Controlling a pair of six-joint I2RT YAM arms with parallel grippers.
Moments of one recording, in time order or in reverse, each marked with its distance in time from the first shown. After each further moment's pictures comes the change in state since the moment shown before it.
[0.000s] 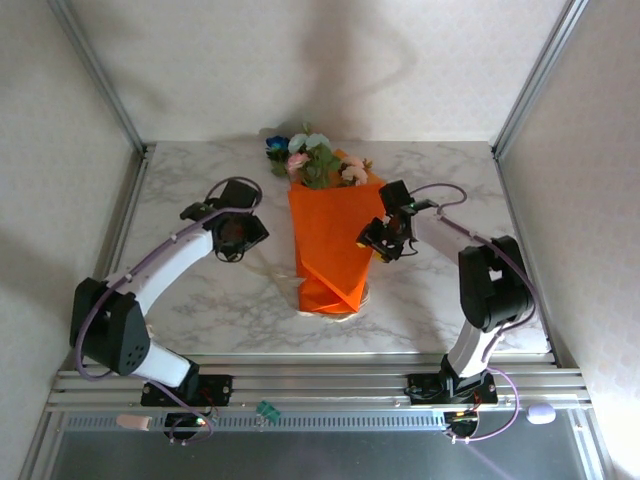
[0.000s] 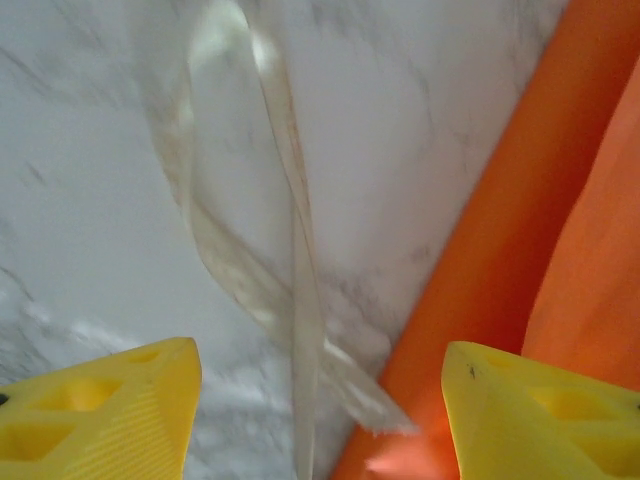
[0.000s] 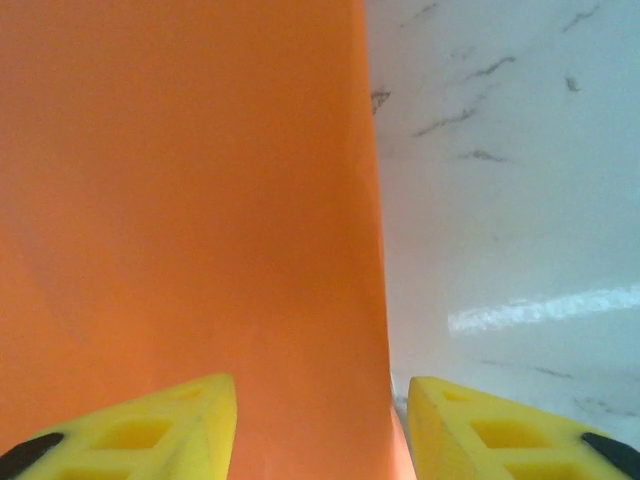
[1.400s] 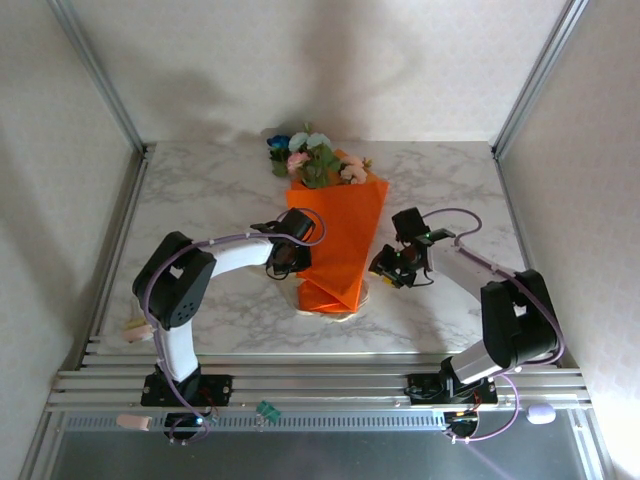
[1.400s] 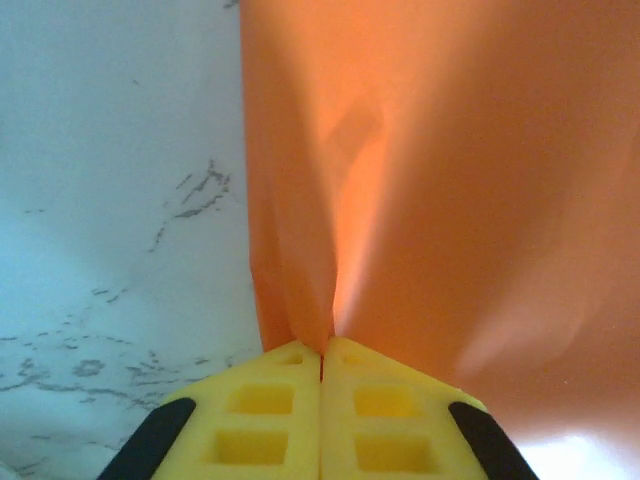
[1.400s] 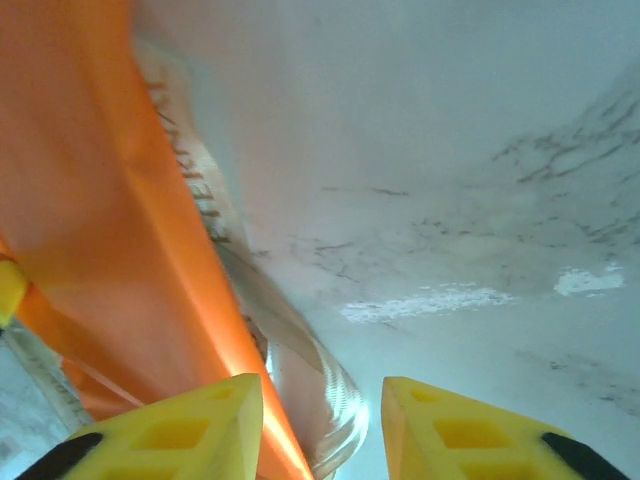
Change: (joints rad) left arm -0.206 0.395 -0.012 0.378 0.029 0.273; right arm 0.006 -0.206 -0.289 0.044 -0.024 -0.034
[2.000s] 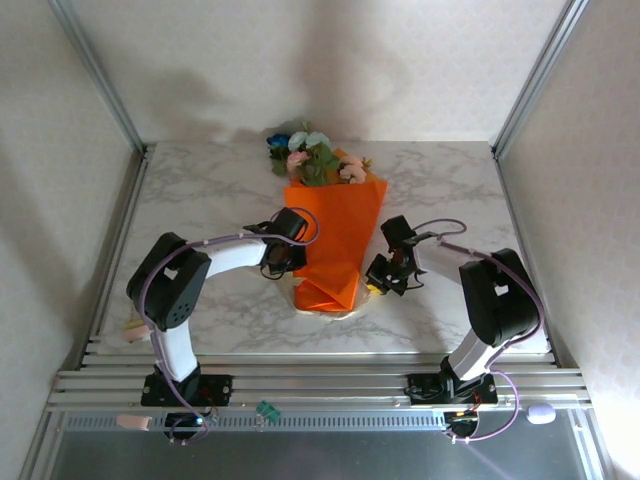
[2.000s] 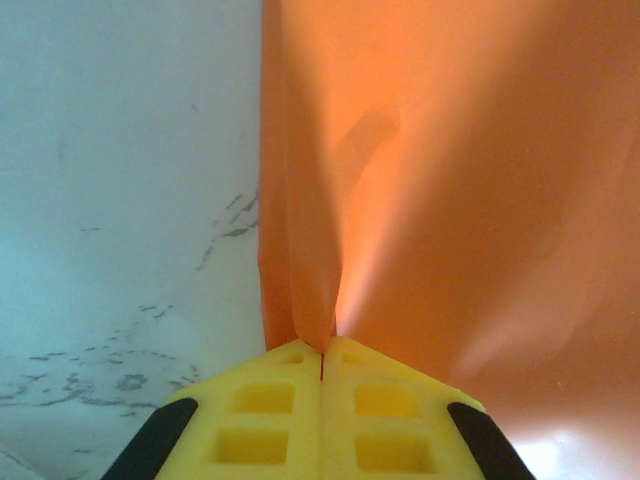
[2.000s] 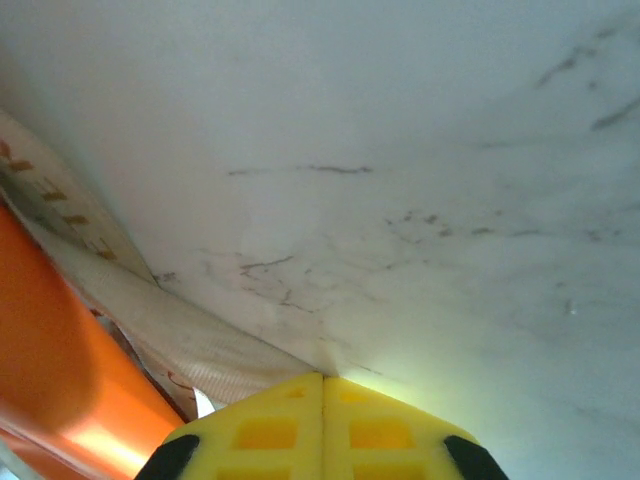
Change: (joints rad) left arm 0.041 -0.031 -0.053 0.053 0.031 0.000; right arm 0.036 0.142 0.005 0.038 -0.037 0.109
